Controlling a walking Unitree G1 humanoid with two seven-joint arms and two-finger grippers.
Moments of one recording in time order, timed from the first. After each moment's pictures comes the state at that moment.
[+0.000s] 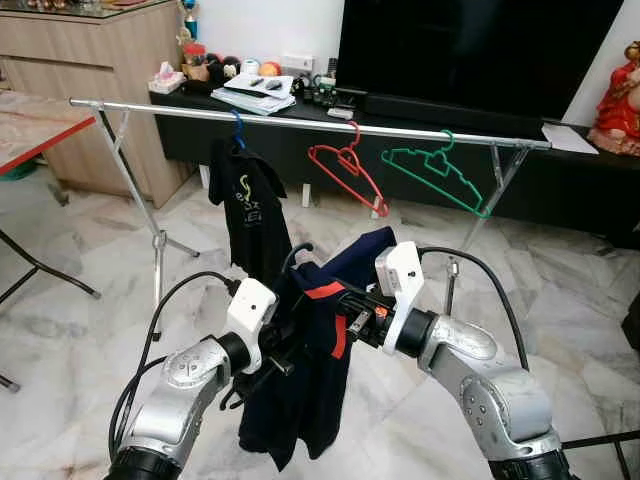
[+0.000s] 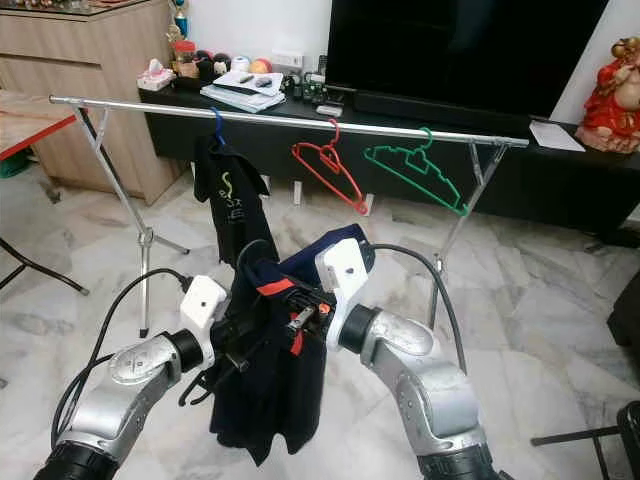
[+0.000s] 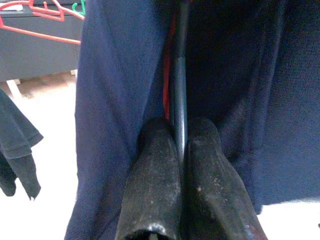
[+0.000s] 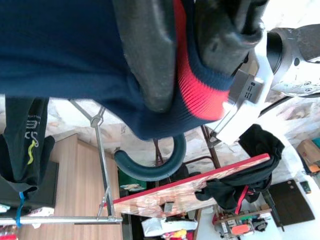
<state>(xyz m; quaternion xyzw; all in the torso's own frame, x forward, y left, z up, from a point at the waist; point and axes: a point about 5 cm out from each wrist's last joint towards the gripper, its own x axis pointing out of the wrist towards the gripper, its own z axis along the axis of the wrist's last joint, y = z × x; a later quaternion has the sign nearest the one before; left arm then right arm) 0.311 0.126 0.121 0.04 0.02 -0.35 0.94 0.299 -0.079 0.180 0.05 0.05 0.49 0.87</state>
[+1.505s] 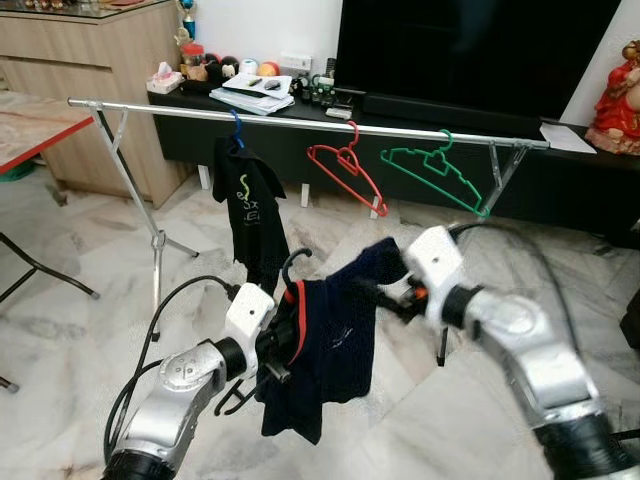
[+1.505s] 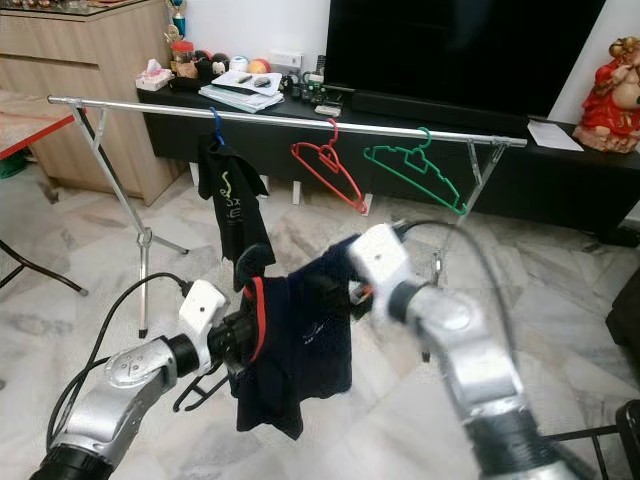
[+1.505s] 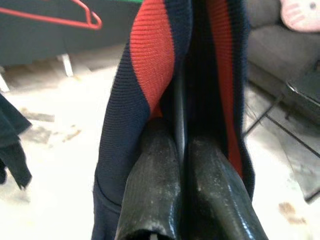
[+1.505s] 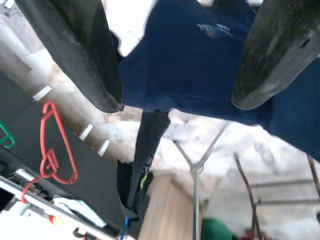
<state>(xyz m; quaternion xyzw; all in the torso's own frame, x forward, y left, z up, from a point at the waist) 0.302 0.137 0.108 0.06 0.06 -0.38 0.92 0.336 -0.155 0.184 -0.19 0.08 0.36 0.91</state>
